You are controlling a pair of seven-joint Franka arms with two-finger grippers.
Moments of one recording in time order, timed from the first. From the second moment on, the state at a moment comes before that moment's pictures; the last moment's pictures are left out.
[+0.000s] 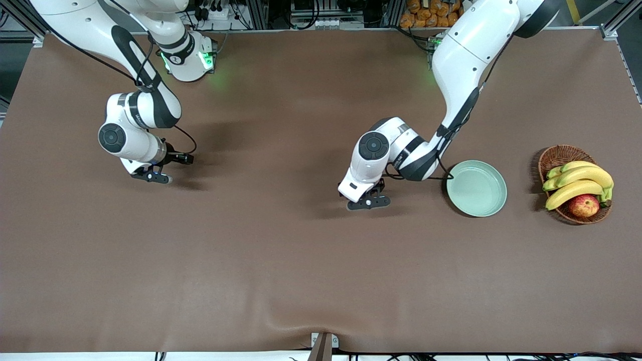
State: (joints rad) left arm -0.36 0.73 -0.34 -1.72 0.34 2.43 -0.98; right arm -0.09 0.25 0.13 -2.47 0.00 2.46 0.23
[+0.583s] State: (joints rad) left arm -0.35 0.73 -0.33 -1.73 0.35 2.40 -0.98; right arm -0.09 0.25 0.13 -2.47 0.00 2.46 0.23
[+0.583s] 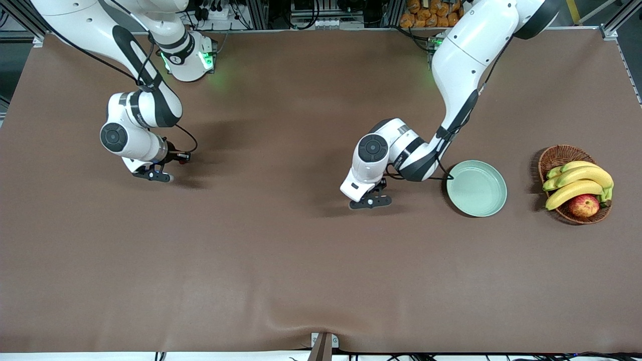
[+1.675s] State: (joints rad) left arm -0.15 0.47 -0.32 -1.82 0.36 2.02 -0.83; right arm 0.07 0.31 0.20 -1.99 0.21 2.16 0.53
